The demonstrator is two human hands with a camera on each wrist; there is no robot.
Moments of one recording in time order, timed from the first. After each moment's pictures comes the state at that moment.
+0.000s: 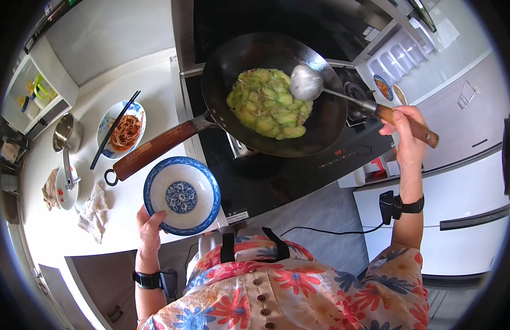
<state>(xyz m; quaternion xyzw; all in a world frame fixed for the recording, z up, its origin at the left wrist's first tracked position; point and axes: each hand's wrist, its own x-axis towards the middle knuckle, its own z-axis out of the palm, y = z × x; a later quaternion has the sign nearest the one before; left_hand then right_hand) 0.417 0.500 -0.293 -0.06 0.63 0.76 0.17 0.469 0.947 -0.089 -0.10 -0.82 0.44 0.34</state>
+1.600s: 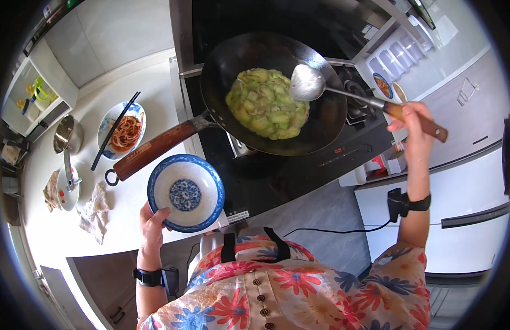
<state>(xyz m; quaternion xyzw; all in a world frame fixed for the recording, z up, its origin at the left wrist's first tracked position) 0.412 0.503 -0.293 -0.06 0.63 0.75 0.20 0.476 0.954 -0.075 -0.11 -0.83 0.43 0.34</state>
